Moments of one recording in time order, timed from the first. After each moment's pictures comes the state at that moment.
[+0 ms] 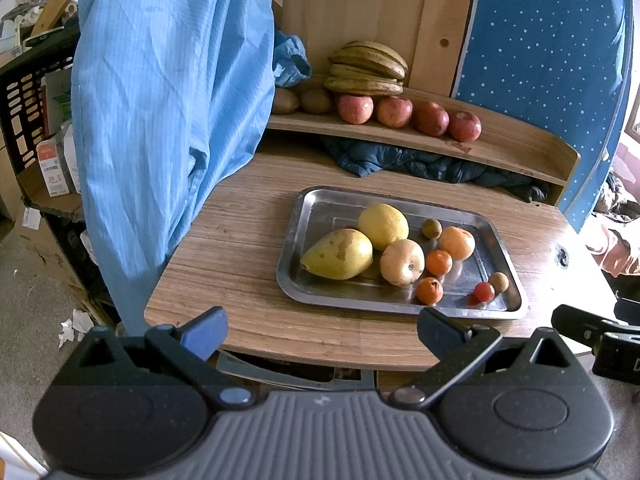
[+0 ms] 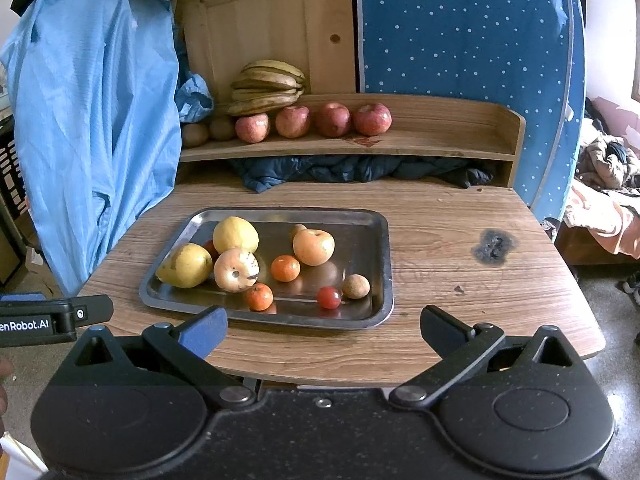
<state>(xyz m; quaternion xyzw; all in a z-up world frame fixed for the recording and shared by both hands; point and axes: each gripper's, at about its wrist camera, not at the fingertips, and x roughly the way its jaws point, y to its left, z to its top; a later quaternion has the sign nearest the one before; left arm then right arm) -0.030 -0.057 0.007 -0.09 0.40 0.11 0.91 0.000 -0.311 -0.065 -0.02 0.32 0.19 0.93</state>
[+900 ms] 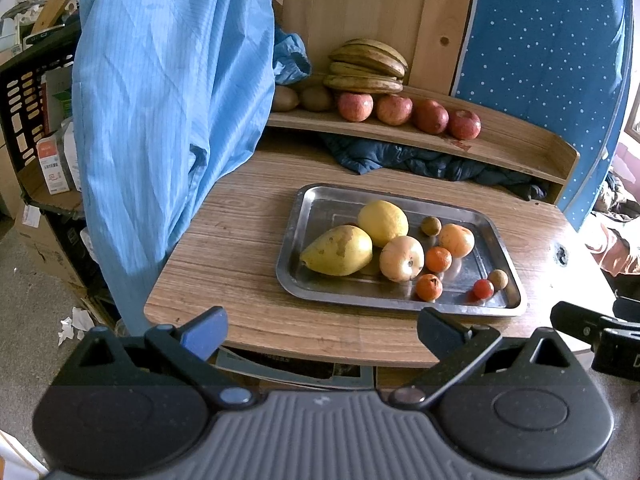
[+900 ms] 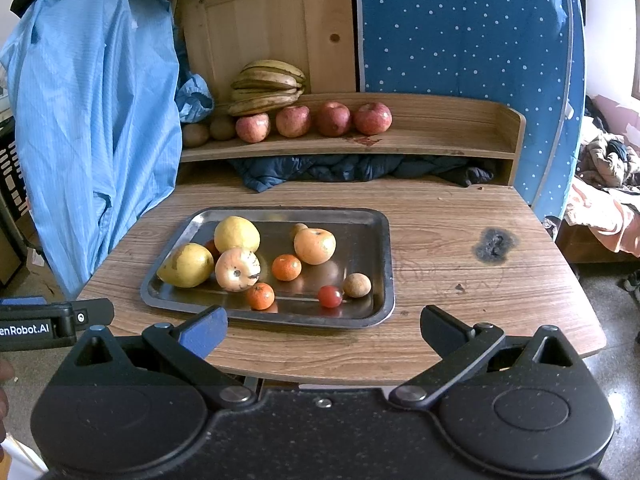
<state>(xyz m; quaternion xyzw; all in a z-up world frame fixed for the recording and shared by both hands) -0.034 -0.060 0.005 -0.09 0.40 0.12 0.91 0.000 -0.312 -0.066 -0.01 0.32 0.19 0.93</state>
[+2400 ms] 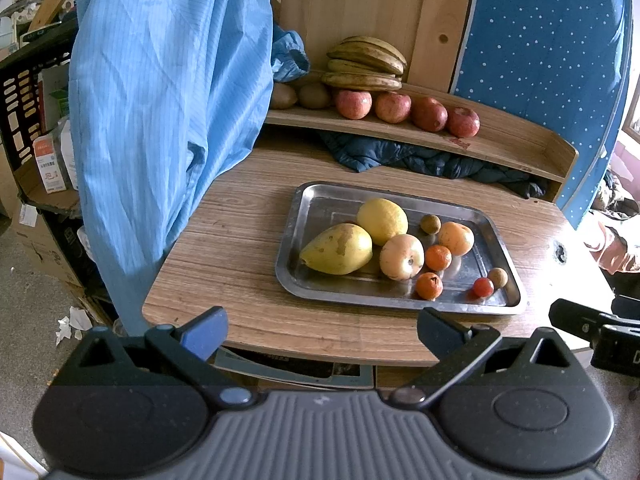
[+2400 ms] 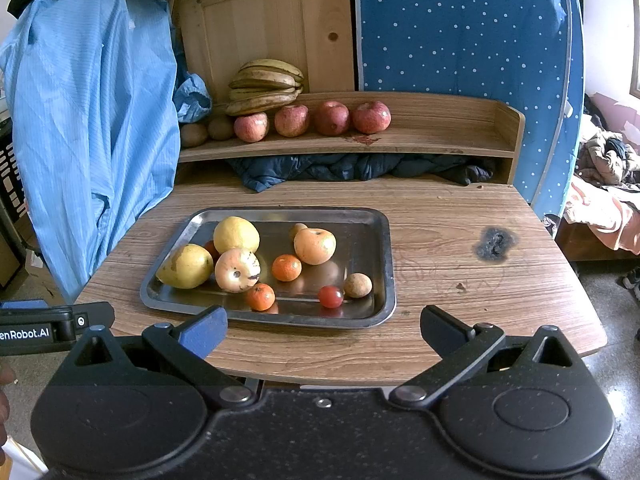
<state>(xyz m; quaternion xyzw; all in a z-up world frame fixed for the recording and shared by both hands) -0.033 -0.060 0.003 -0.09 0.40 0.11 0.90 0.001 -0.311 -0.067 -0.01 0.33 0.19 0.93</state>
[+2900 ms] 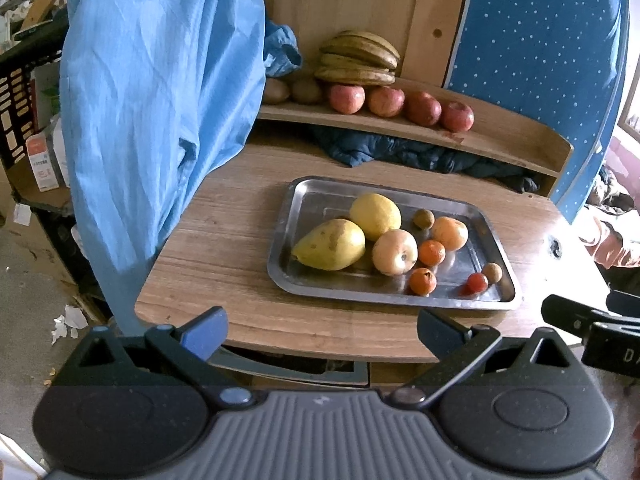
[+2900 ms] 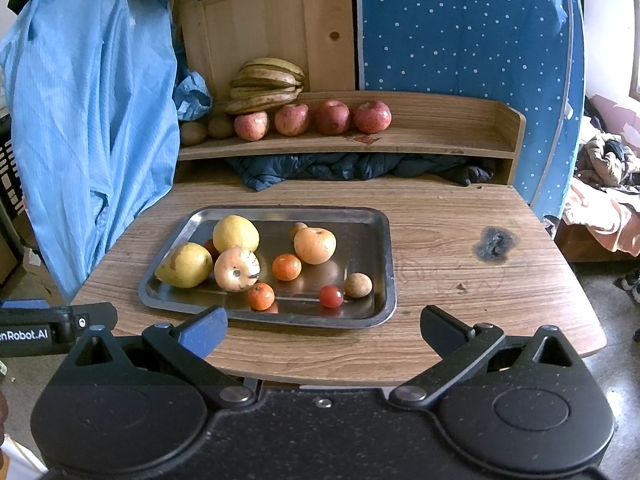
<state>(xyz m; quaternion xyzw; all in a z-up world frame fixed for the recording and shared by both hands) -0.030 -0.062 0.003 -0.09 0.41 0.10 0.90 0.000 -0.307 -0.068 -0.01 0.33 0.18 0.93</state>
